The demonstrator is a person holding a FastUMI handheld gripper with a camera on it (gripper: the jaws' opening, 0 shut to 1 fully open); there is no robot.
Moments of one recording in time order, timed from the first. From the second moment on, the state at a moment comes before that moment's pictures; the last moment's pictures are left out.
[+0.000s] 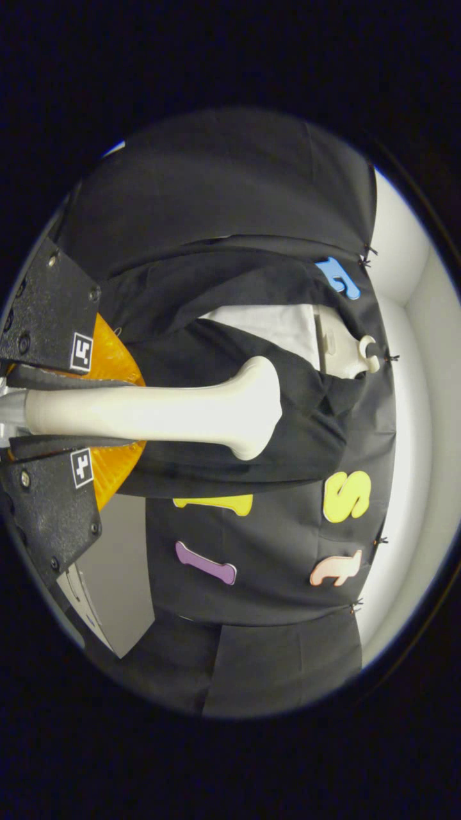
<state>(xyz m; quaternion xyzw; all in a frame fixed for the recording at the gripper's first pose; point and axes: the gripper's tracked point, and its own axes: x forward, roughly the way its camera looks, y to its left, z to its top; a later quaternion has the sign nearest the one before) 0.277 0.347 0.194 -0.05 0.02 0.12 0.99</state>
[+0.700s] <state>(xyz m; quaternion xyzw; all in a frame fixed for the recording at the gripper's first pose) 0.273 0.348 0.092 -0.08 0.09 0.12 0.99</state>
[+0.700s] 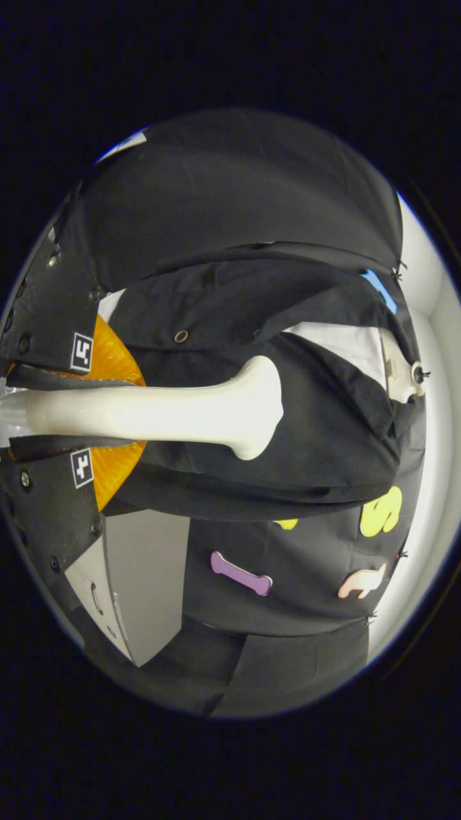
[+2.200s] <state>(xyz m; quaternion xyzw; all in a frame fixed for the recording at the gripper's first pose) 0.258 0.321 -0.033 -0.11 0.19 0.13 0.97</state>
